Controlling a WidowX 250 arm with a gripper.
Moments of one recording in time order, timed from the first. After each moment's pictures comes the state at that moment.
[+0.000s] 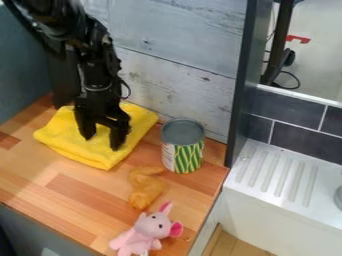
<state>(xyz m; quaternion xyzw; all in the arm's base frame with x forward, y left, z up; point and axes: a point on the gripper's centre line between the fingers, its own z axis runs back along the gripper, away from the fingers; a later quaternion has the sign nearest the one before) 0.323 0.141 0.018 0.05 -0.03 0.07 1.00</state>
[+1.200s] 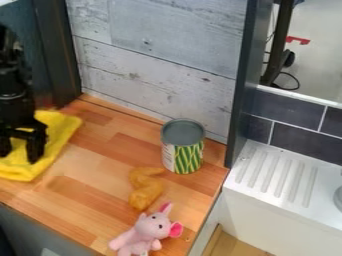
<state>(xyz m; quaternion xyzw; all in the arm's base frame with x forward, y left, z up) 0.206 0.239 -0.005 0.04 0.09 0.22 0.97</state>
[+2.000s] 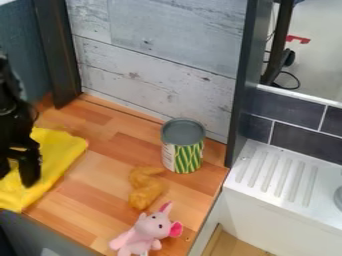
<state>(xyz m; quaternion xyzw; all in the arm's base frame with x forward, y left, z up) 0.200 0.190 0.017 -0.01 0.05 0.13 0.99</state>
